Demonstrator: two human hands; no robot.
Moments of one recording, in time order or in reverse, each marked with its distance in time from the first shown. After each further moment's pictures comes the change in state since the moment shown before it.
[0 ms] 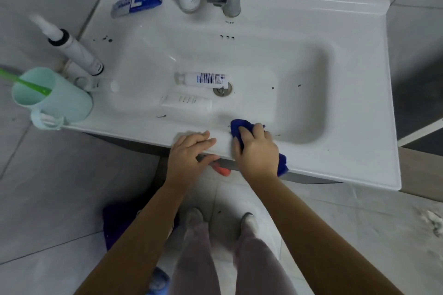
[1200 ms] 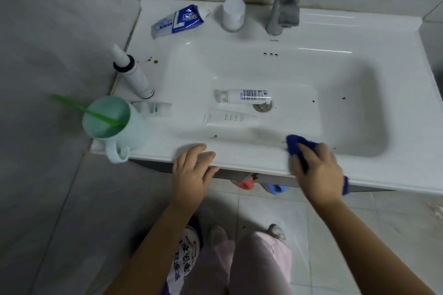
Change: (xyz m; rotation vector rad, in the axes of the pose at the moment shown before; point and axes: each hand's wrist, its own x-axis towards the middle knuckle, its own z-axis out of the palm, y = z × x) left_hand -0.012 -0.127 -0.084 0.132 0.084 0.084; right_hand -0.003 -0.050 0.020 -0.073 0.058 0.192
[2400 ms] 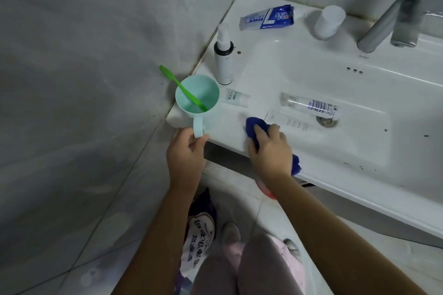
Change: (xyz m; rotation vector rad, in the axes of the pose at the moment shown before) left_hand -0.012 -0.053 -0.097 -0.294 0.337 -0.738; right_hand 0.009 -0.195 0.067 0.056 -0.225 -0.319
